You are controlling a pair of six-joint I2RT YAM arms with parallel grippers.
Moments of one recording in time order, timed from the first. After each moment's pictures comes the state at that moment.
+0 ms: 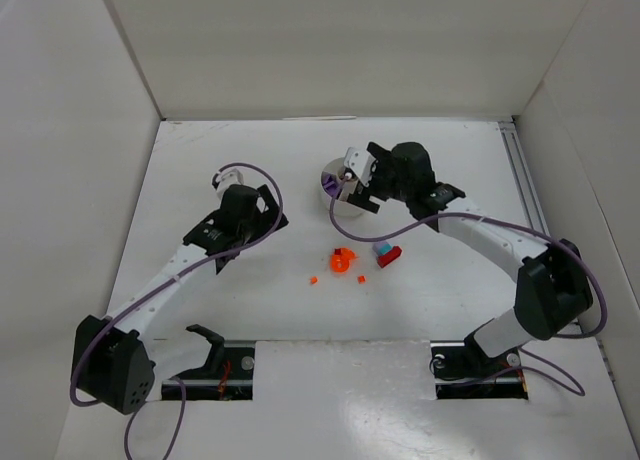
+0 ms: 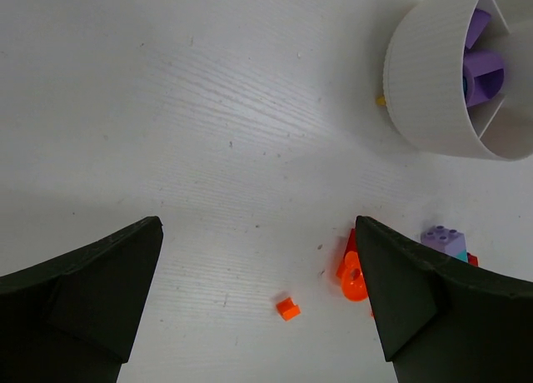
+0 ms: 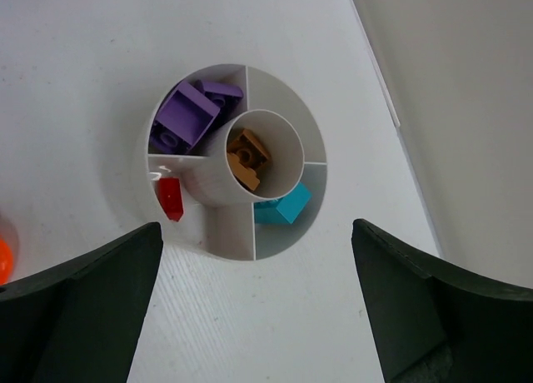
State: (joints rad) left arm -0.45 1.10 0.78 -0.43 -0.21 -0.81; right arm 0.53 1.52 1.12 -0.06 -0.25 -0.73
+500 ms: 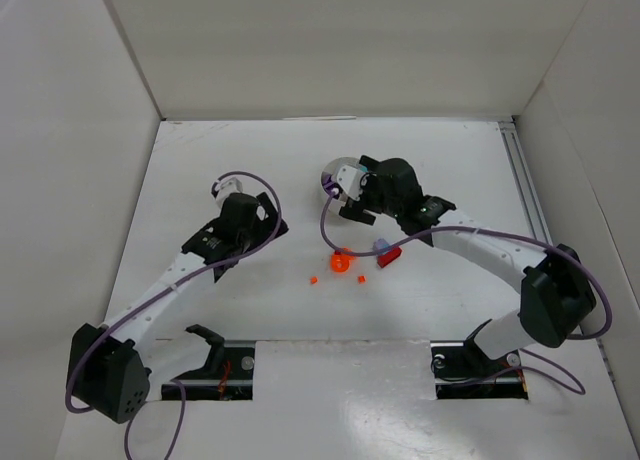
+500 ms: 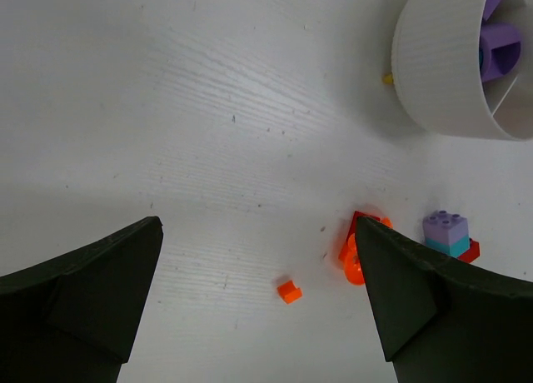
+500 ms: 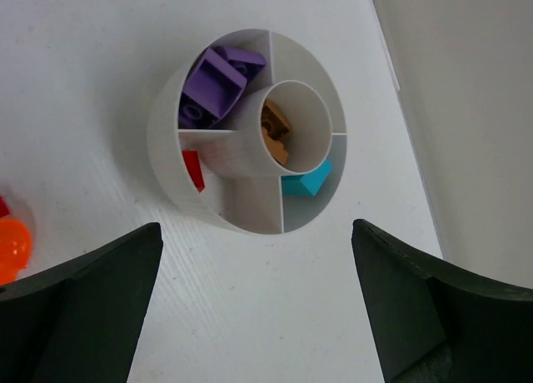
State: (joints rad) left arm -0.47 1.05 0.73 -0.44 -0.21 -0.85; right arm 0.65 1.48 1.07 -0.08 0.00 -0.73
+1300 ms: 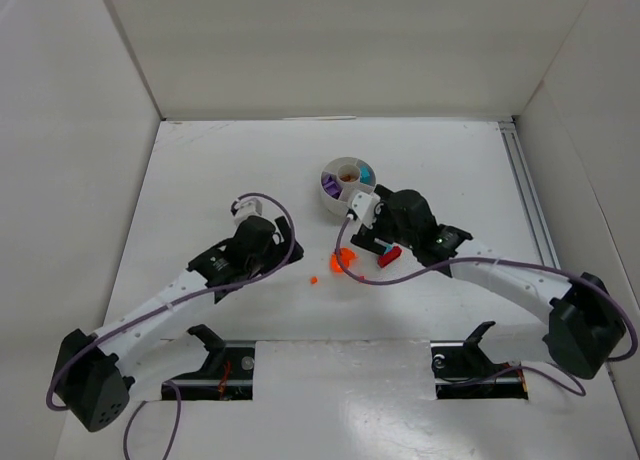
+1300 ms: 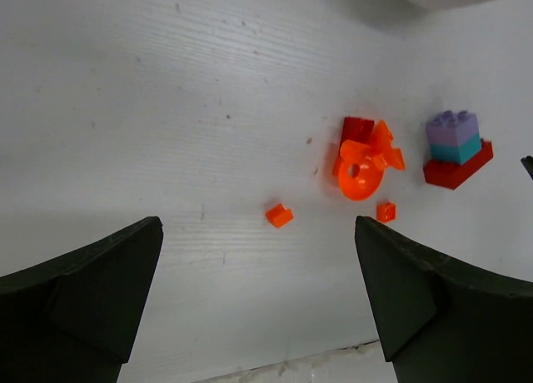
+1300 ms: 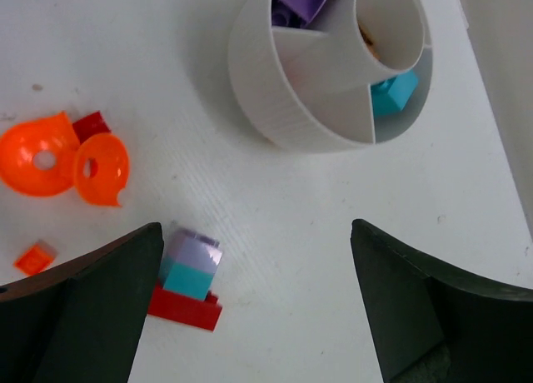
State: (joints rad) left arm -0.66 0.95 0.64 -0.48 -0.21 -0.92; right arm 0.72 1.30 0.83 -0.08 0.06 -0.59
